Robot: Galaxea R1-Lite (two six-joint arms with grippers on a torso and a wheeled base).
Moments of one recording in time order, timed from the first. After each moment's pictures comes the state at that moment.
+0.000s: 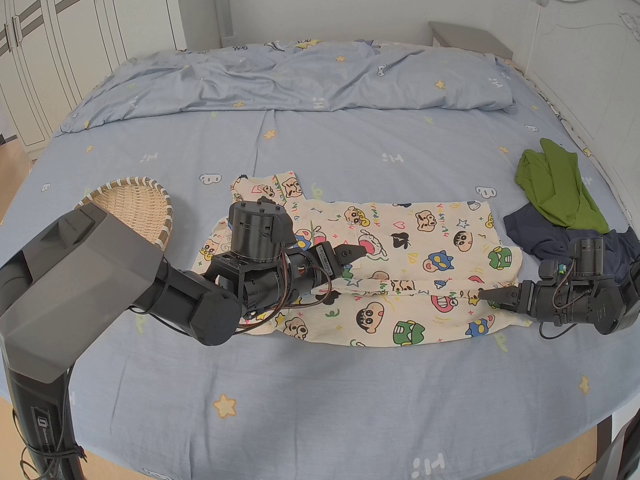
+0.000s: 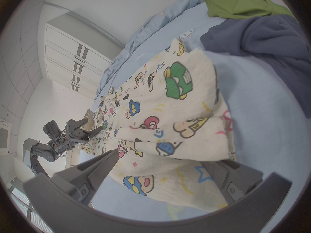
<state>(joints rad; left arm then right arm) -0.56 2.21 -1.21 -0.67 -0.14 -0.69 -0.06 1.95 -0.64 -0.62 0.62 0.28</state>
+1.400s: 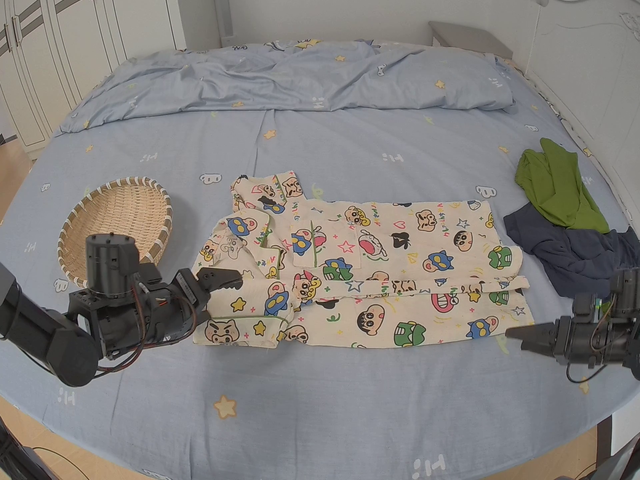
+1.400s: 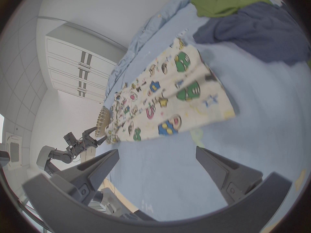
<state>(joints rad) -0.29 1.77 -0.58 -0.77 -0.22 -0.91 -0.09 1.60 -0.31 -0.60 0.74 0.38</state>
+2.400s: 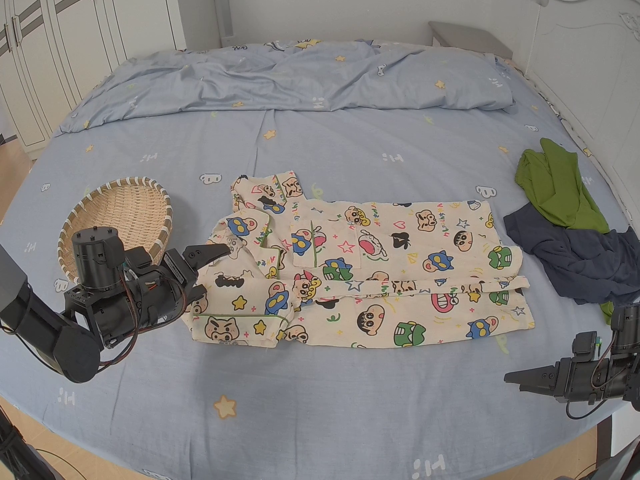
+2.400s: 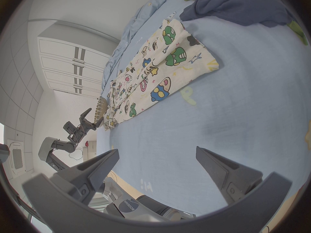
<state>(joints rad) -0.22 1.83 -0.56 -1.01 -0.29 -0.93 -0.08 1.55 -0.10 -0.64 0.75 0.36</state>
